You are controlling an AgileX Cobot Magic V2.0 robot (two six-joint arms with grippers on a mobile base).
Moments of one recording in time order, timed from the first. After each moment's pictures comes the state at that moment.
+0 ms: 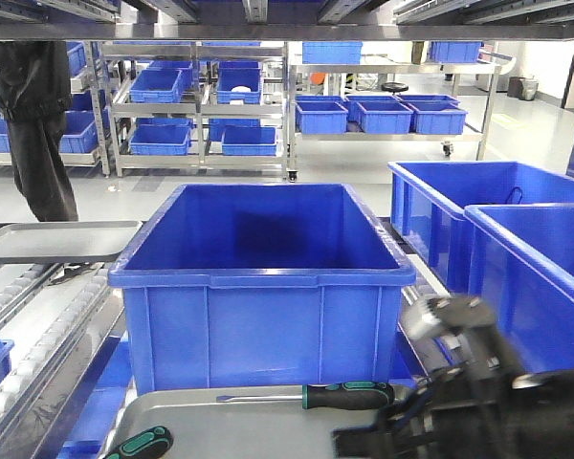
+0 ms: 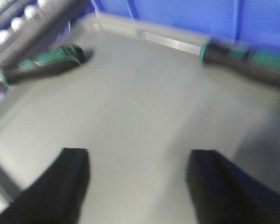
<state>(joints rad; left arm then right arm) -0.07 -0.01 0.03 0.04 0.23 -0.04 0.31 1.26 -0.92 0.79 0.66 -0.60</state>
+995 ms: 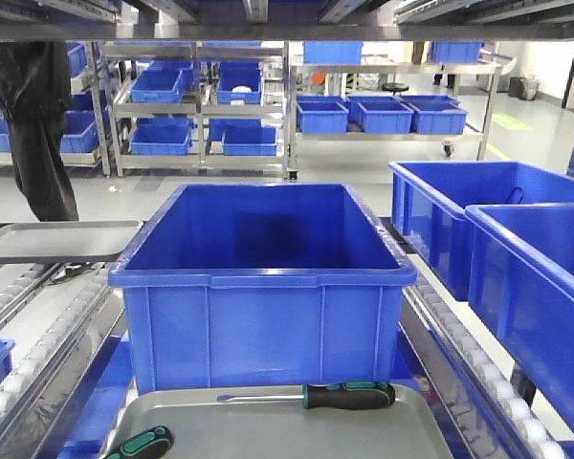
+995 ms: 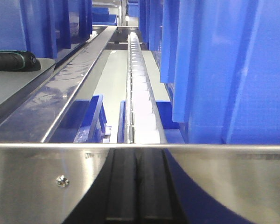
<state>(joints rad) -0.07 -0.01 0.03 0.04 0.23 -0.04 0.00 -0.01 0.03 -0.08 0.28 0.05</state>
